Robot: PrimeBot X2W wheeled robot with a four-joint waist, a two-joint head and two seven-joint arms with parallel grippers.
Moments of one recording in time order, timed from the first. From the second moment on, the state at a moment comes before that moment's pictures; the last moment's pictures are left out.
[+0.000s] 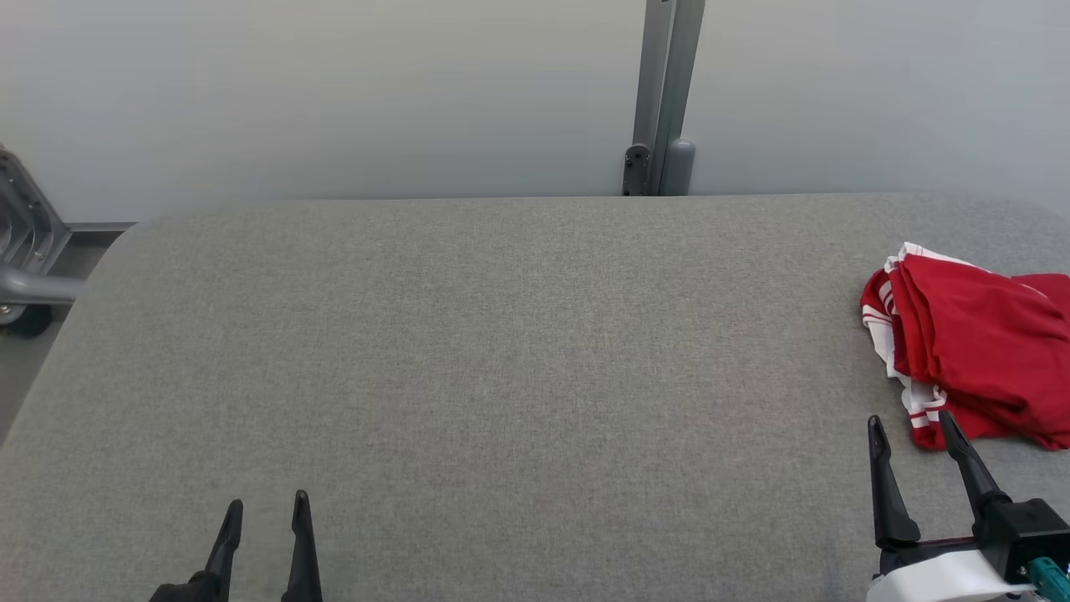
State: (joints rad) left arm 0.17 0.05 -0.01 0.17 -0.24 -0.08 -0.26; right arm 0.16 -0.05 -0.11 0.00 0.01 0.13 -0.26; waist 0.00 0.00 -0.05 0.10
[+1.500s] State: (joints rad) left arm 0.07 0.05 0.03 0.23 -0.81 -0.10 -0.10; right arm 0.07 -0.04 -0.11 0.13 0.69 0.13 -0.10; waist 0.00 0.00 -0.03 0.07
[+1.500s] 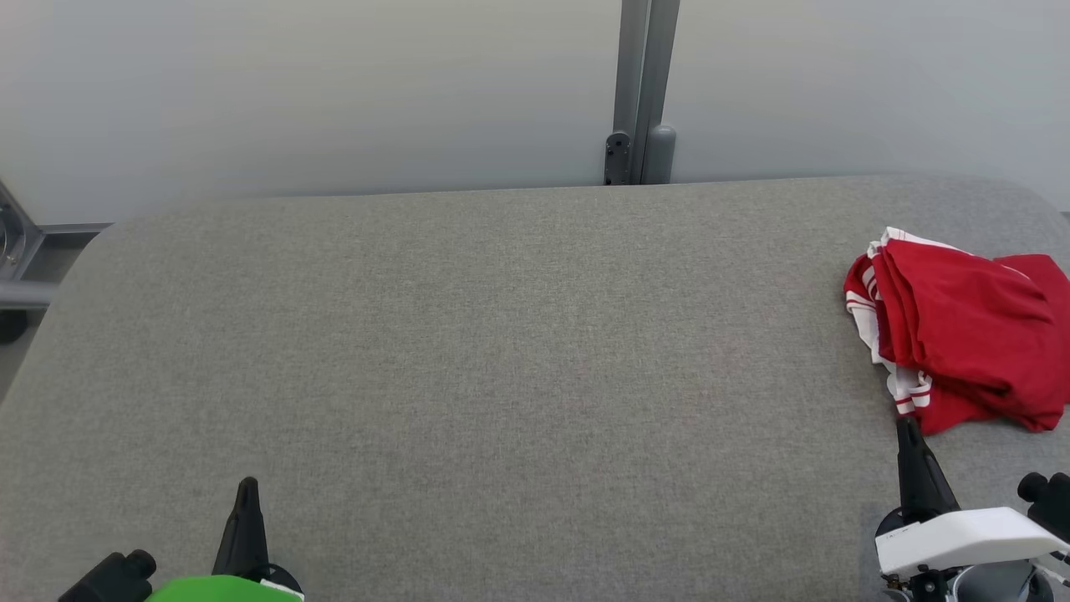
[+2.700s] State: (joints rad) left arm -0.01 0.05 0.07 0.24 -1.20 -0.11 0.01; right arm -0.02 -0.04 -0.11 0.19 1.14 0.13 0.01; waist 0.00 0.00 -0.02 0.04
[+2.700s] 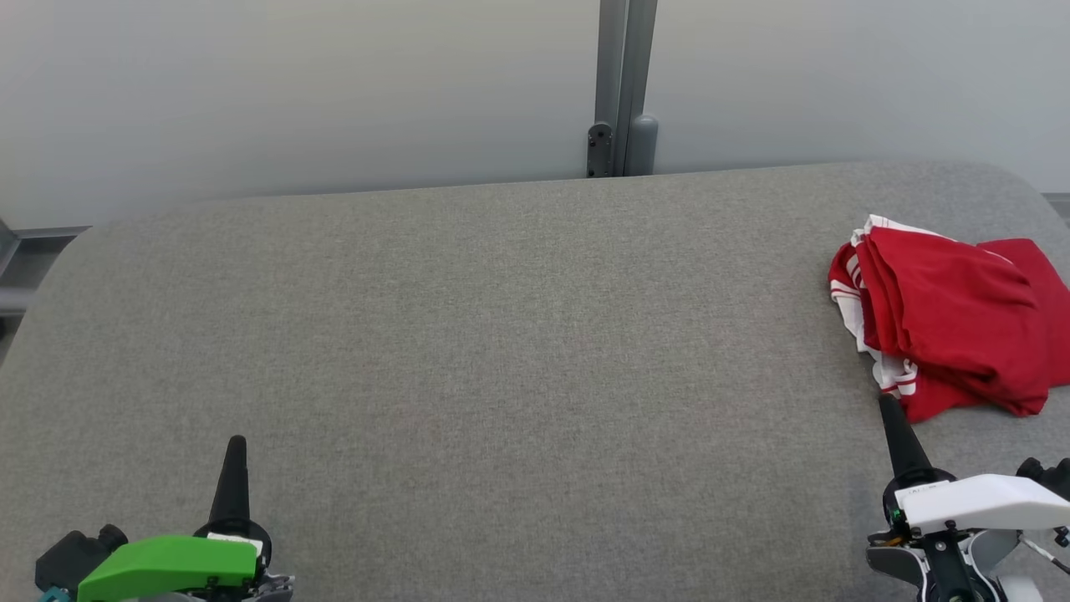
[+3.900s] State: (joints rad) left arm -0.07 0.05 0.10 0.24 -1.50 -0.12 0.08; right arm -0.08 -0.05 -0.11 0.23 1.48 0.13 0.08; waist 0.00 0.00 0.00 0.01
